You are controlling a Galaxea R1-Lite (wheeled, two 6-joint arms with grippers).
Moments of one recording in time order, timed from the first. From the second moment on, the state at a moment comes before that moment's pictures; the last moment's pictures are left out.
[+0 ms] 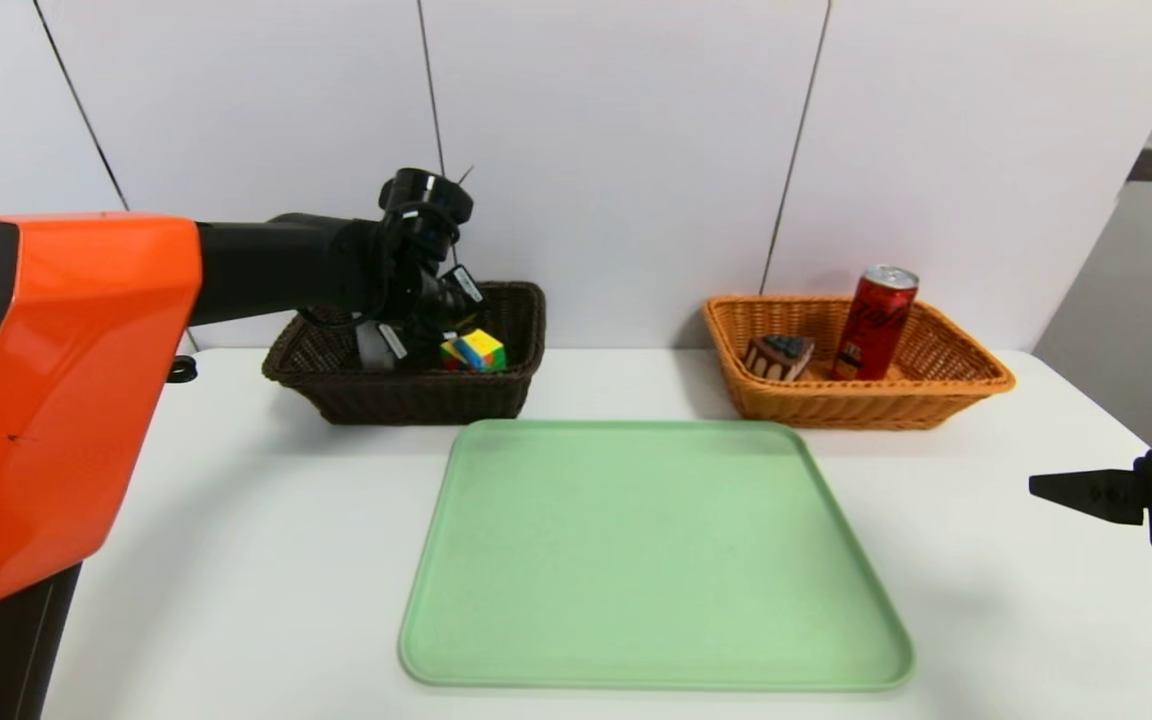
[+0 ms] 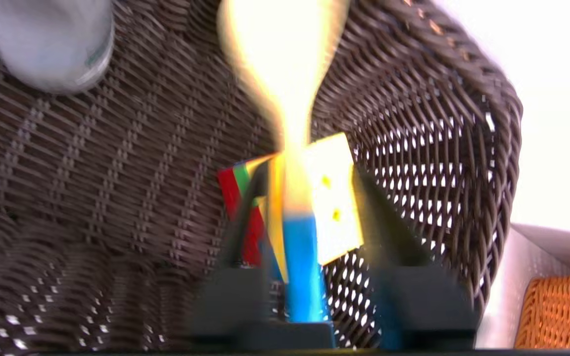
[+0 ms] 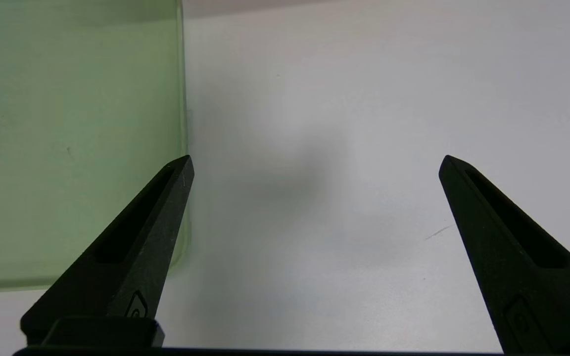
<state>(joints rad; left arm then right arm) -0.38 2.24 -1.98 0.35 0.27 -0.86 0.13 1.18 -0.85 0.37 -0.13 0.16</state>
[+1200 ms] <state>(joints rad) -0.44 1.57 -1.71 0.58 0.06 -0.03 0.13 1.06 -0.91 0.50 -0.04 -0.05</state>
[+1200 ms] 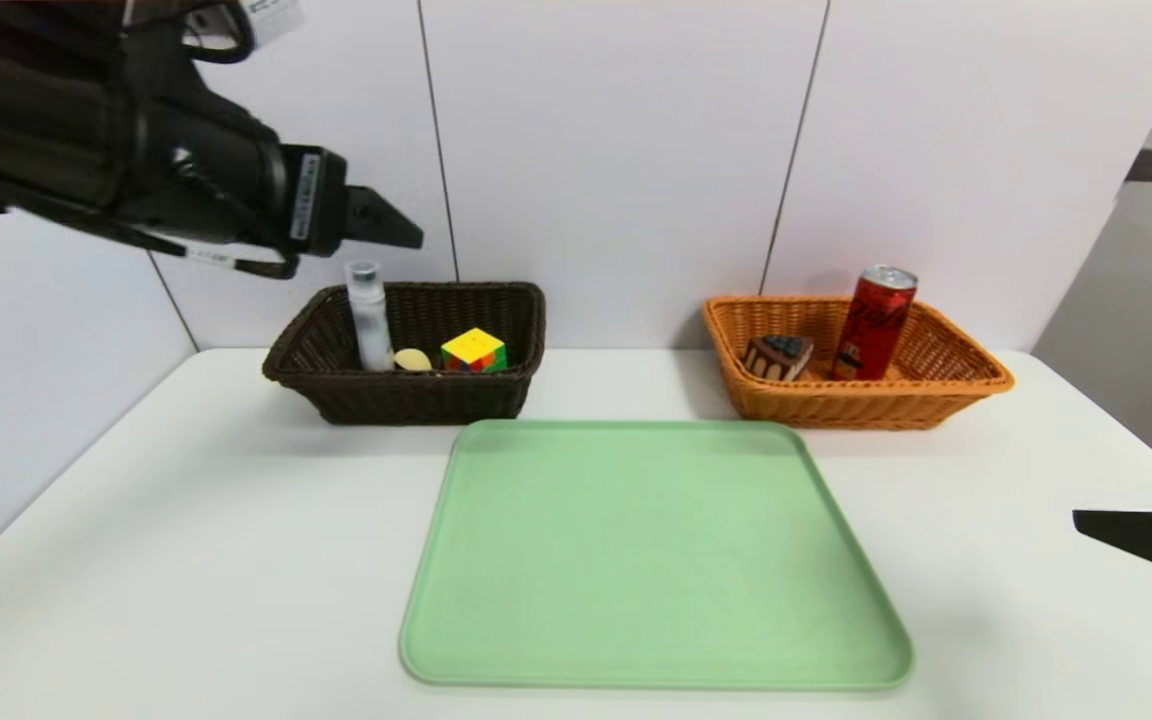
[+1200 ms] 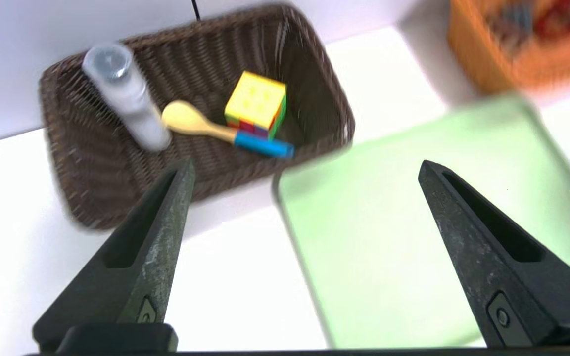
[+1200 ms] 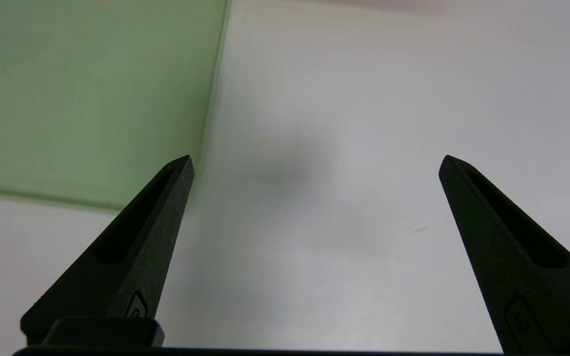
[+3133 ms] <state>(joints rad) 0.00 0.00 -0.40 0.21 0.01 0.12 0.00 0.00 -0.20 -0.13 0.00 -0.19</state>
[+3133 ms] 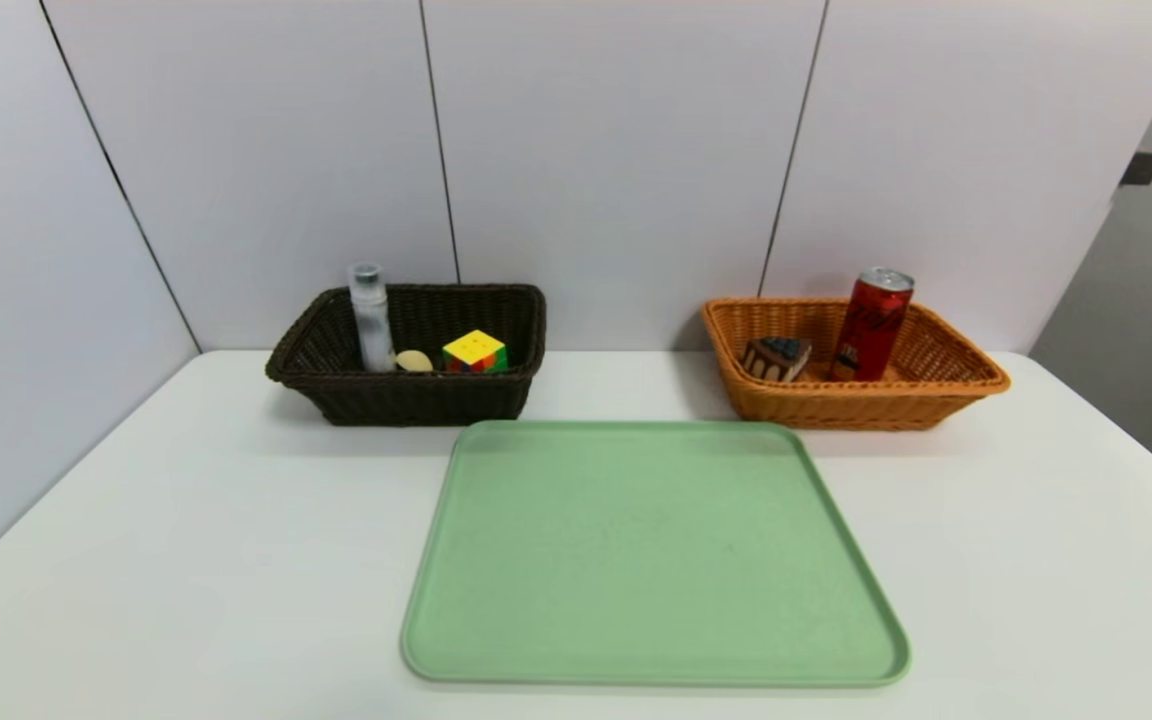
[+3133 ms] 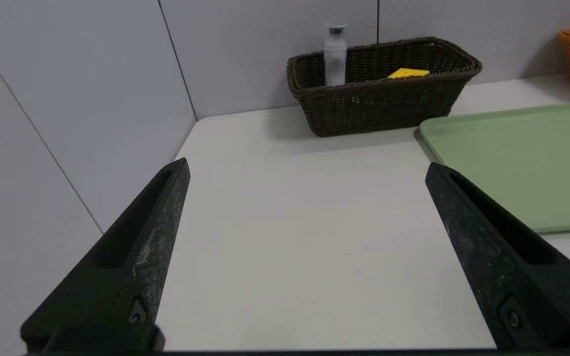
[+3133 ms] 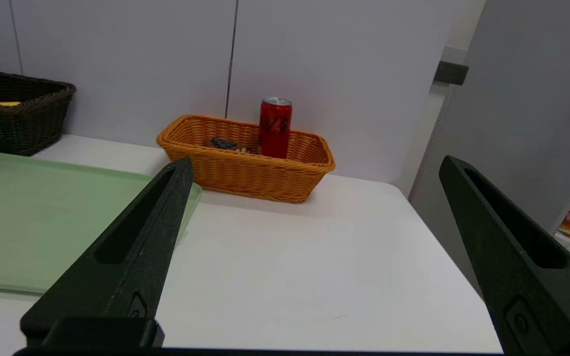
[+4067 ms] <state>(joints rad) 0.00 0.00 0.00 -0.01 -0.02 0.07 0.00 0.00 0.00 0.00 0.05 -0.11</state>
